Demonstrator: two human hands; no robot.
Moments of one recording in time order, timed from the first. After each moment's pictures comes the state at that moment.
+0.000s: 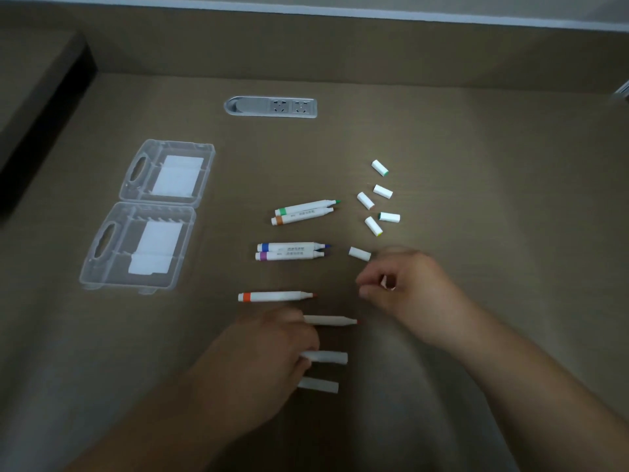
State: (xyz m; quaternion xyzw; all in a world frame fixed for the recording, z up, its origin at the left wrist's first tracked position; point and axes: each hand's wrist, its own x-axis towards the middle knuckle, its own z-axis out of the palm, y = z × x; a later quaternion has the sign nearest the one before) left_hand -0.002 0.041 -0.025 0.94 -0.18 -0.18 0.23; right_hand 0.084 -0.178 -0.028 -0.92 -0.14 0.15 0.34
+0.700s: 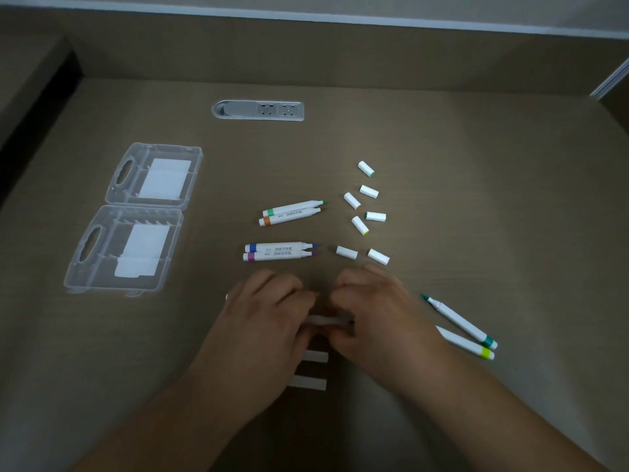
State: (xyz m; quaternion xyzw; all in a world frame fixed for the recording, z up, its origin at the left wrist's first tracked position) left_hand 0.004 0.026 -0.028 0.97 -0.15 0.00 0.17; right_hand 0.046 -0.159 -0.034 -0.93 -0.28 0.02 0.23
